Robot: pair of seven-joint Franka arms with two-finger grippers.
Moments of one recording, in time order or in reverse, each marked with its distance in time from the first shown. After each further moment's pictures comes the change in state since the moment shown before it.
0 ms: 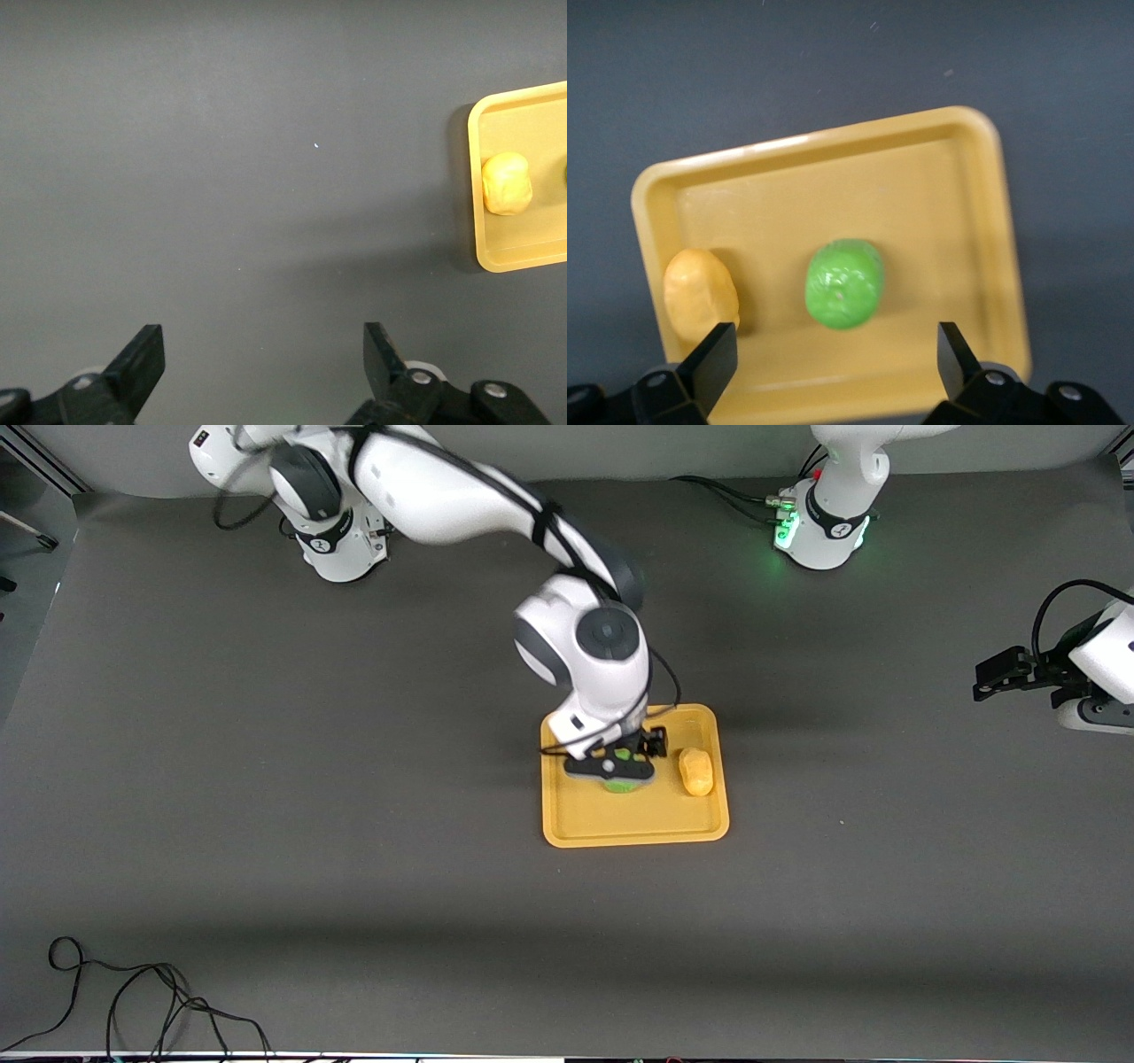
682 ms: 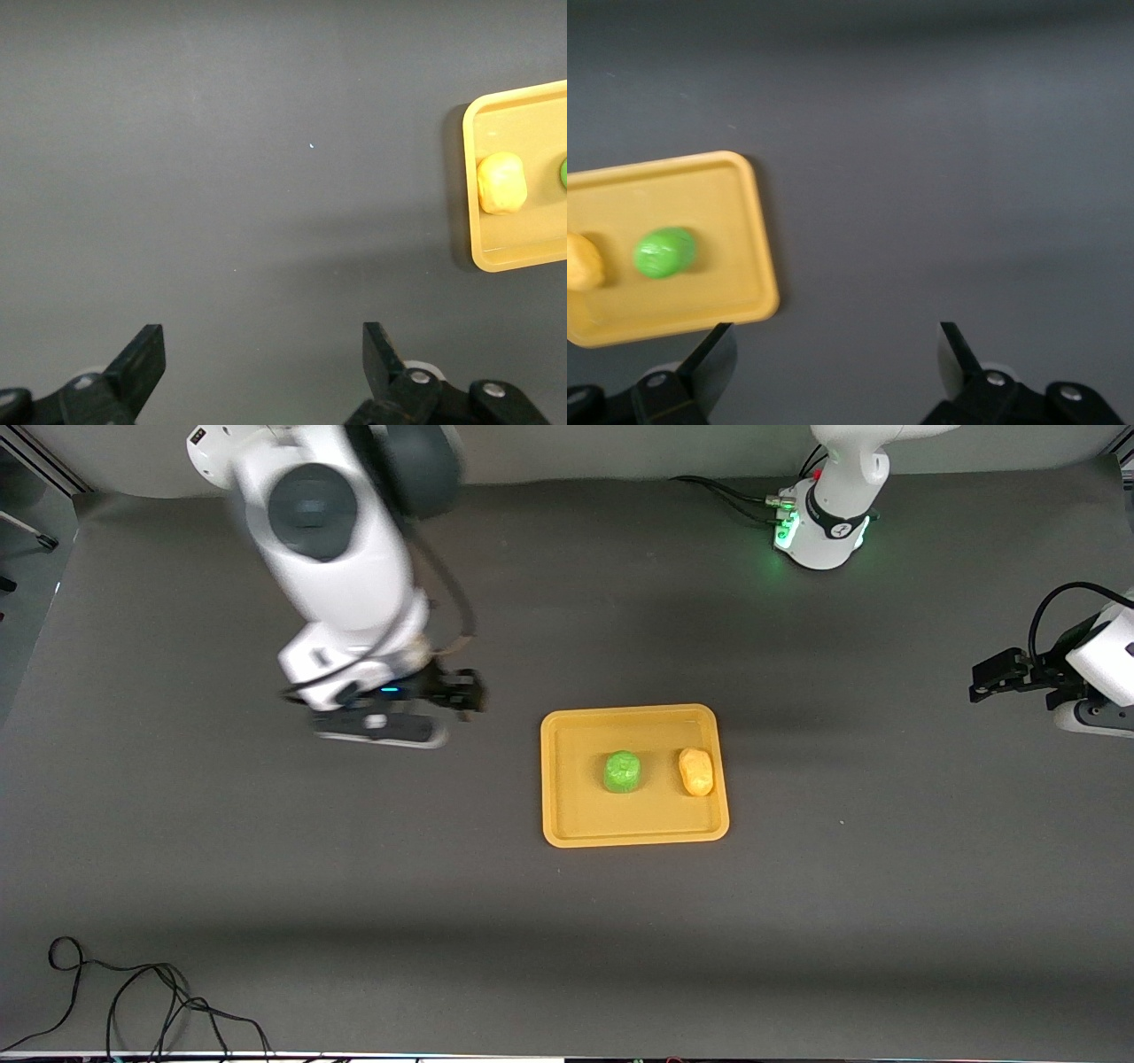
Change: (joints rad) left arm -0.001 0.001 0.000 0.000 -0.004 0.000 0.003; right arm -0.119 -0.501 -0.194 -0.331 -0.010 -0.313 -0.372
